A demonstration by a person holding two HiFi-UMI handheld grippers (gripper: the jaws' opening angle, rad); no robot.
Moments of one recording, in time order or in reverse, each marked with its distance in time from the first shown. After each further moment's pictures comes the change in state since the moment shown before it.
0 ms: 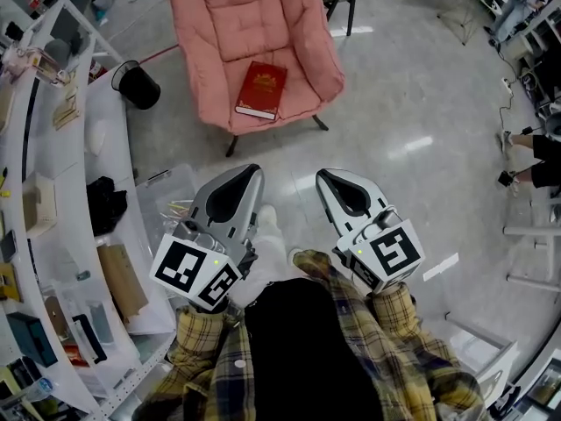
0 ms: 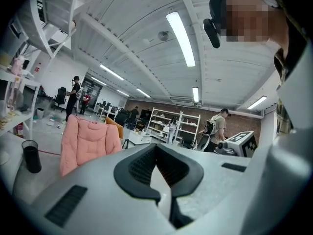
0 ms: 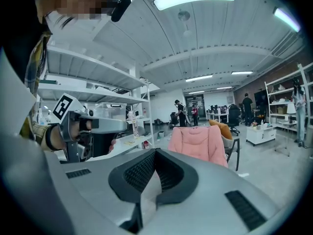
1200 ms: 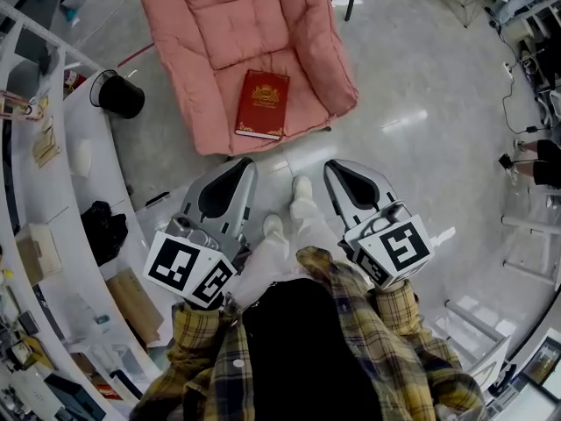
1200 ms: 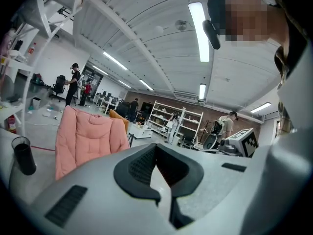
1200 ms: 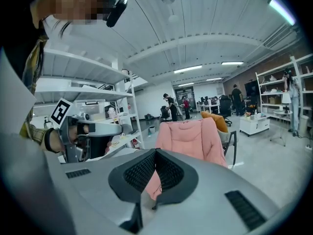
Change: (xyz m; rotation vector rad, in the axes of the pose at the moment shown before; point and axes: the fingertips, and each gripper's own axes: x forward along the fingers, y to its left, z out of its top) left arm 0.127 0.169 0.024 -0.061 0.089 -0.033; right arm 0.162 -0.120 0.015 0.093 0.067 -0.108
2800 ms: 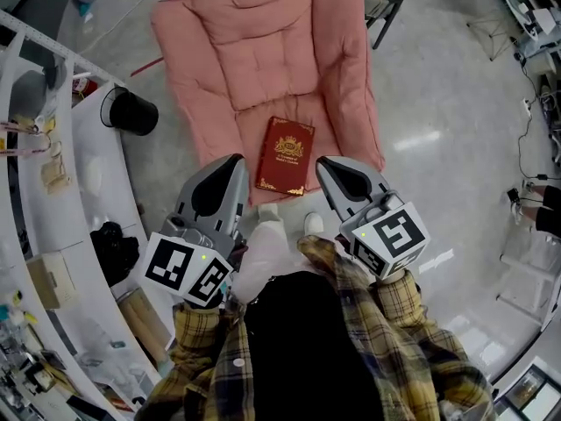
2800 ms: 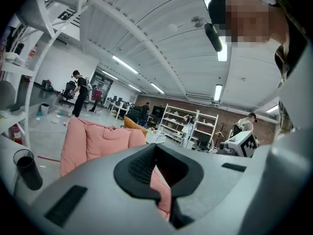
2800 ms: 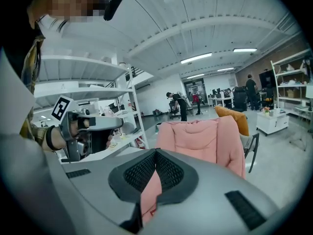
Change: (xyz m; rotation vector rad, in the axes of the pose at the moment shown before) left arm 0.114 0.182 0.098 -0.014 -0.039 0.132; right arm 0.219 -0.086 0.068 0.006 0.075 0.148
